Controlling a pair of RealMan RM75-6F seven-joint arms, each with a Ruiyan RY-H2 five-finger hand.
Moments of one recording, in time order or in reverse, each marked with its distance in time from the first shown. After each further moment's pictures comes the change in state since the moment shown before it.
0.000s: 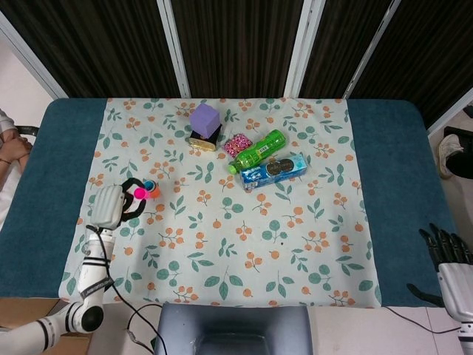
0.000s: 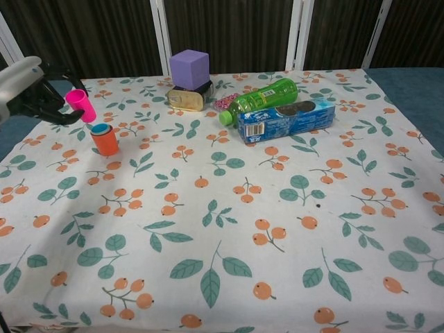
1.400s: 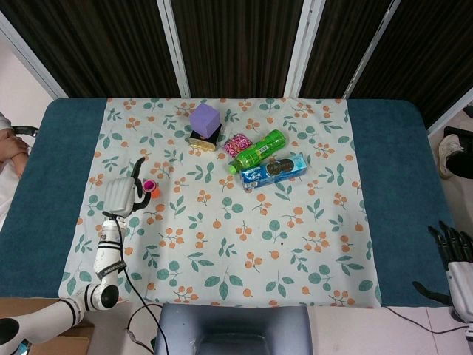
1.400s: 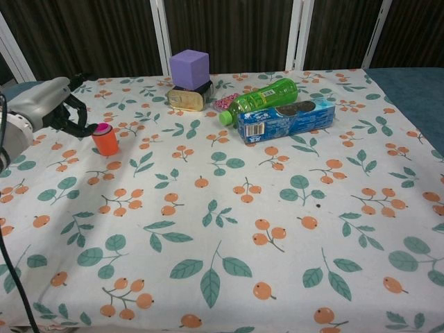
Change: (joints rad) left arm -0.103 -0.105 0.025 0.248 -0.061 -0.072 0.027; right arm -0.007 0.021 0.008 0.001 0.006 0.020 0.047
